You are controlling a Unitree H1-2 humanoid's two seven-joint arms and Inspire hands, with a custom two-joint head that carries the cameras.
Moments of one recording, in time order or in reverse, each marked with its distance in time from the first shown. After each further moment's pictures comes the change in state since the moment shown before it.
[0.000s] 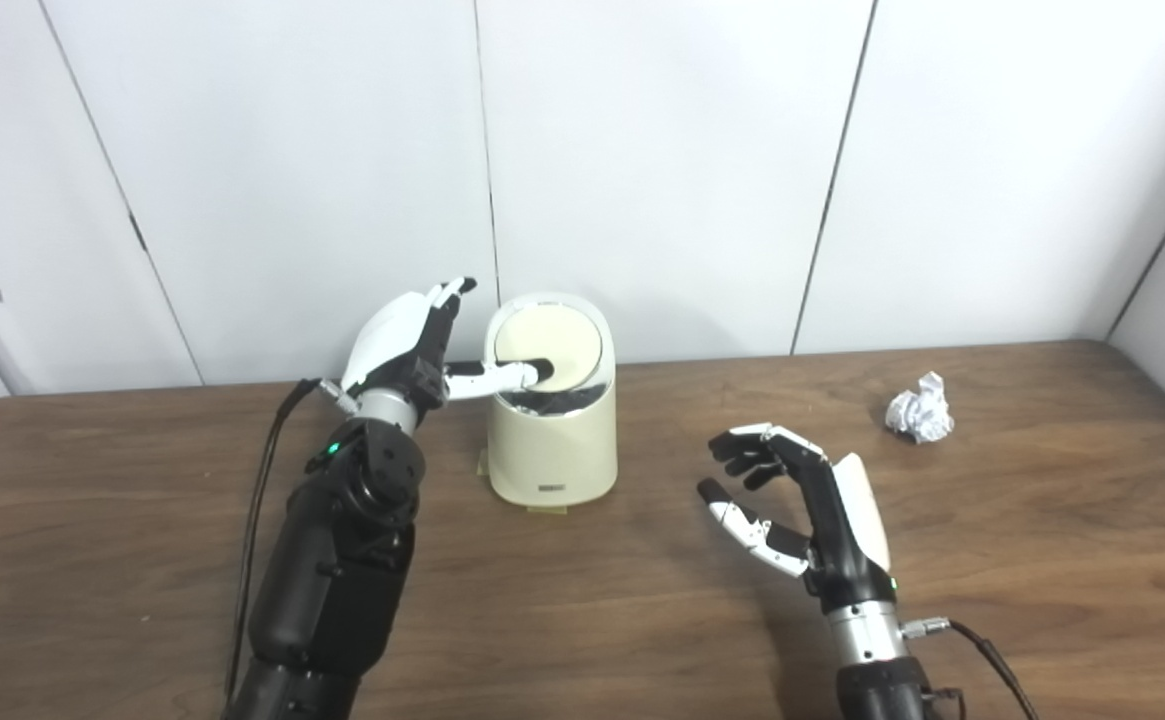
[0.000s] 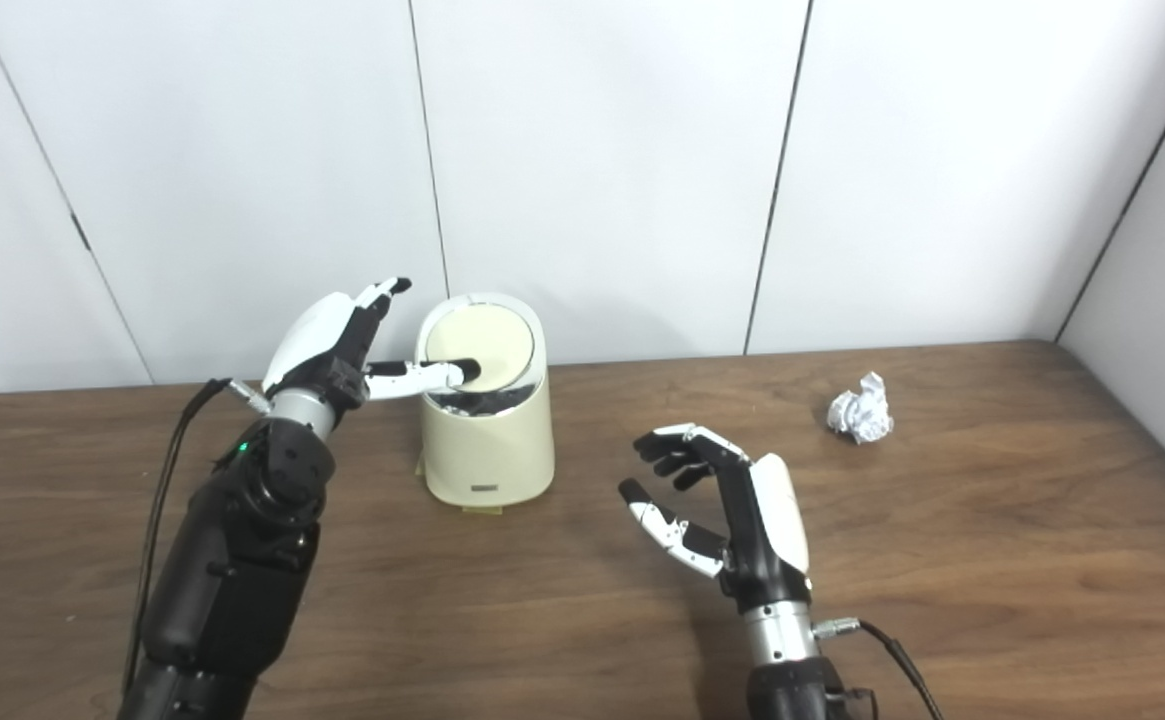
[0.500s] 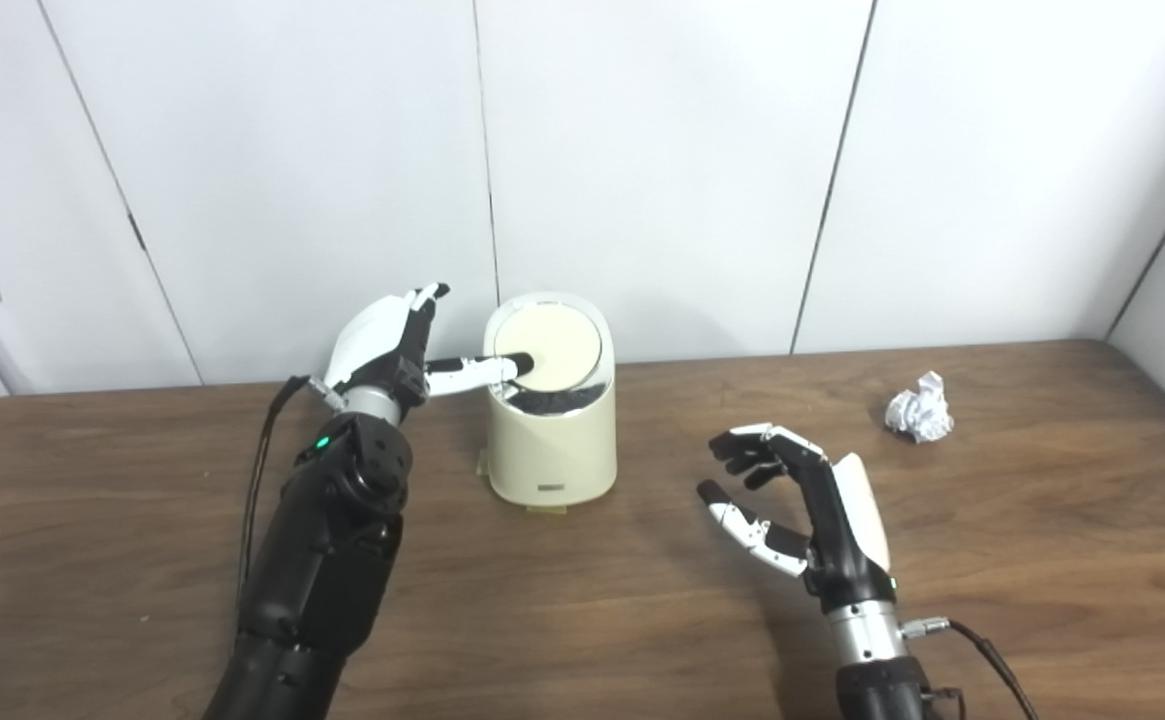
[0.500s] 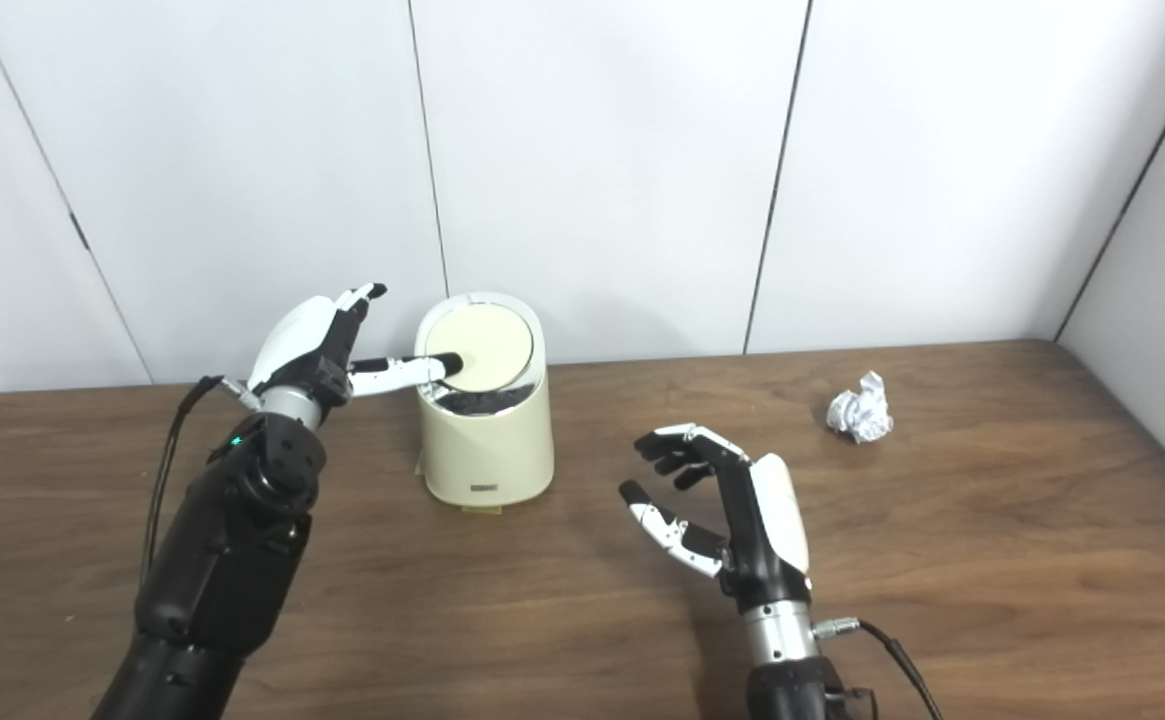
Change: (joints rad) left arm -0.028 0.040 -0.024 0.097 -0.043 0.000 0.076; right arm 0.000 0.001 0.005 0.000 0.000 0.010 0.000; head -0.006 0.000
